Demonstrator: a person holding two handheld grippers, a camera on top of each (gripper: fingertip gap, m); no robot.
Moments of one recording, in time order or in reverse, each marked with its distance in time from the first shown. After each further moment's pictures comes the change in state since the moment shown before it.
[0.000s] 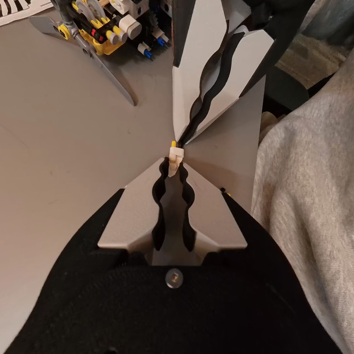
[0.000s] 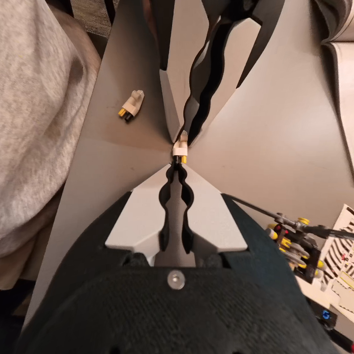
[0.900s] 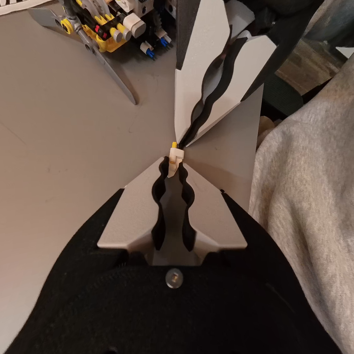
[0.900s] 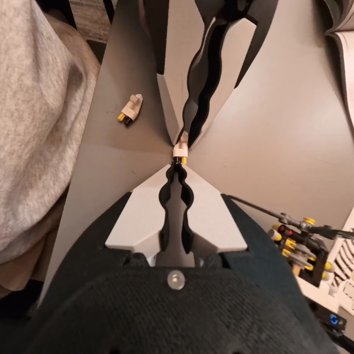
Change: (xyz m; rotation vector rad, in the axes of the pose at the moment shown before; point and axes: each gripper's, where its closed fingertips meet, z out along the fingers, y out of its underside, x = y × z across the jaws) left arm -0.001 0.000 0.001 0.006 0.014 -0.035; right arm 0.000 -0.001 0.001 0.002 -0.018 0.042
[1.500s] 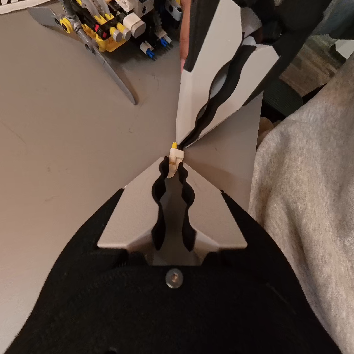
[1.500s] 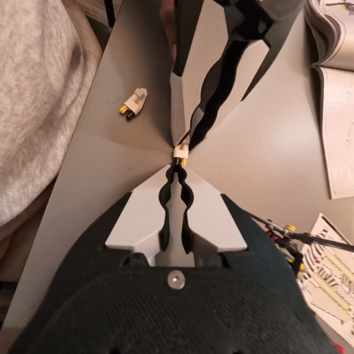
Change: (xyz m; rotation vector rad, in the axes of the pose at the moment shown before) left arm 0.001 0.001 -0.001 0.001 -0.003 -0.004; right arm 0.002 -0.002 0.001 -0.013 0.067 -0.153
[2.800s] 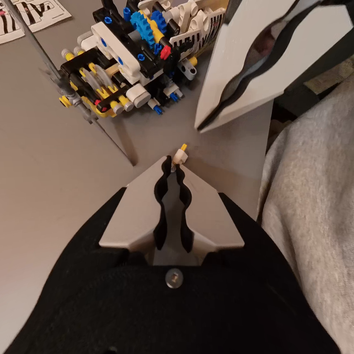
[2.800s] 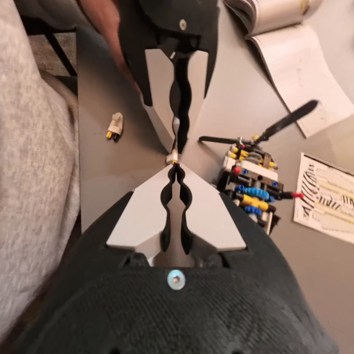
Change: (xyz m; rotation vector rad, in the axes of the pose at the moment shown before) left arm -0.005 -0.012 0.007 -0.027 -0.050 0.028; right arm 0.012 -0.006 -0.032 0.027 0.200 0.338
